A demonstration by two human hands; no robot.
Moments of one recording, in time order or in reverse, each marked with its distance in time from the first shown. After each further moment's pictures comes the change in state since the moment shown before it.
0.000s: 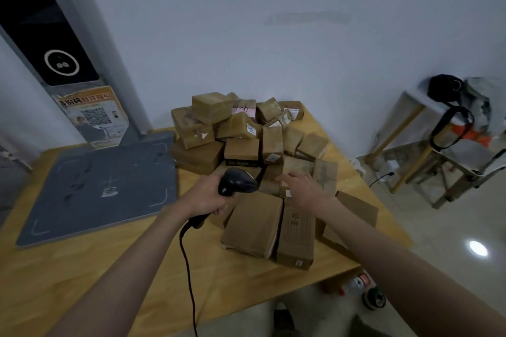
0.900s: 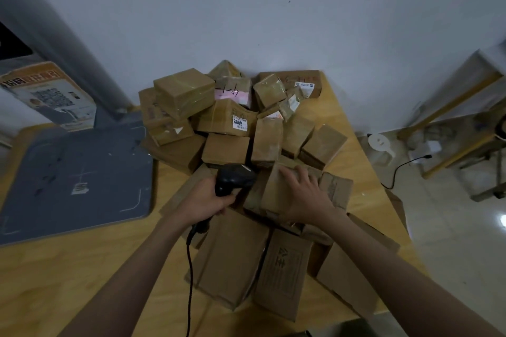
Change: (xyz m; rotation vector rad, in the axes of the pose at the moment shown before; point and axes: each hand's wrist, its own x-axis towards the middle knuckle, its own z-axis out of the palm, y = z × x) left_hand 0.175 0.007 0.039 -0.180 0.046 -0.272; right_hand 0.147 0.120 0.028 0.153 -0.103 -0.058
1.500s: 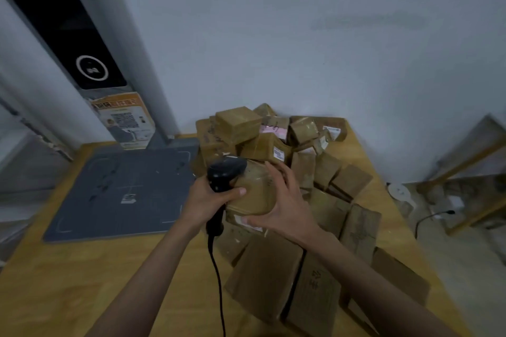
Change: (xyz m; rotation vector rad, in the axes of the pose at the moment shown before) left_hand -0.088 -0.008 -0.080 -0.467 0.348 0.074; right_hand -0.052 -0.165 -0.042 0.441 0.281 -0.294
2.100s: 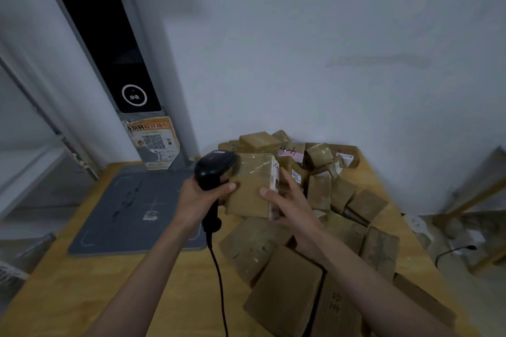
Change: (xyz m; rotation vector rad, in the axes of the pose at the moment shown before) left_hand -0.025 0.020 -0.071 -0.128 0.199 0.173; right_hand 0.004 -0.072 0.007 0.910 -0.031 0.231
